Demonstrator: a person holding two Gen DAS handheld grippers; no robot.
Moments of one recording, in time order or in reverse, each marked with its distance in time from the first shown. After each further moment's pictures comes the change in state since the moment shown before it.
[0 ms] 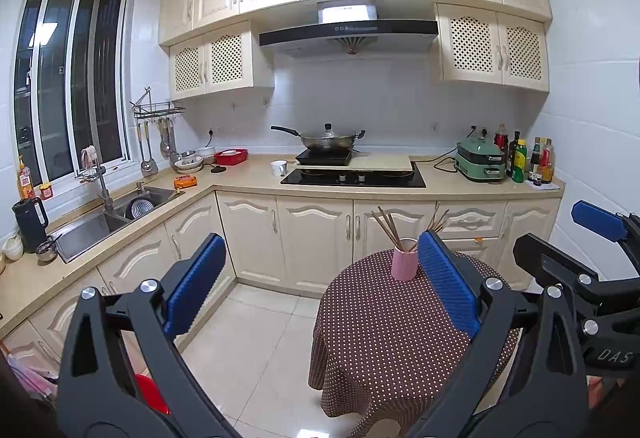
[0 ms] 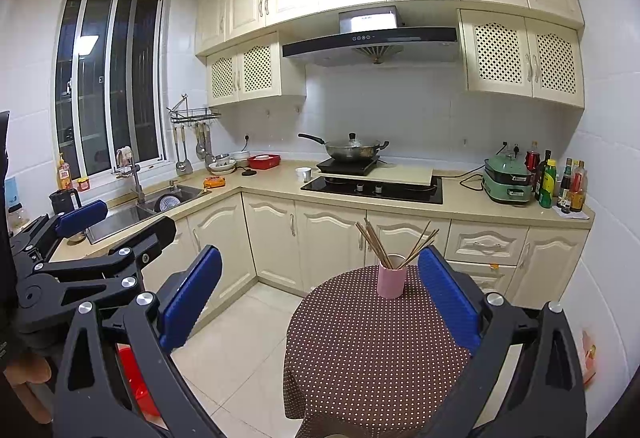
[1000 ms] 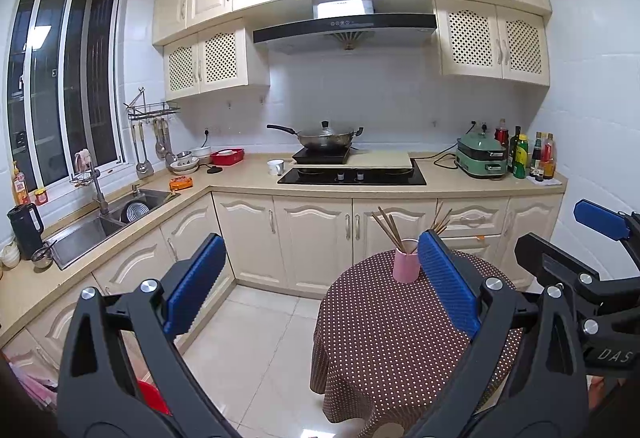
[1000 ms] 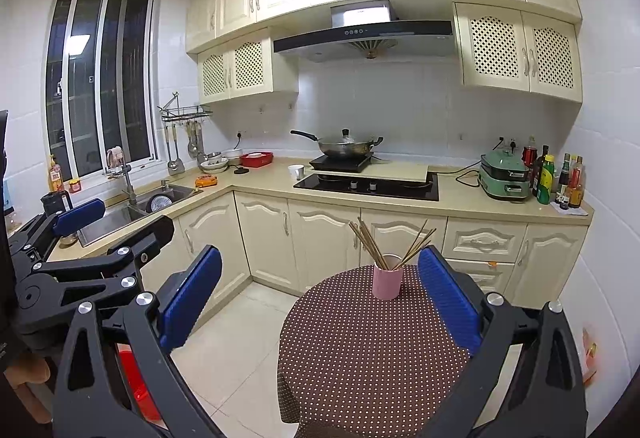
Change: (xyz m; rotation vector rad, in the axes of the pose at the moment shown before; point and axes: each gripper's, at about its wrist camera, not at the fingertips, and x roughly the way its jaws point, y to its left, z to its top) left arm 0.024 -0.002 0.003 0.015 0.012 -0.007; right arm 0.022 -0.003 0.001 0.012 0.012 -0.025
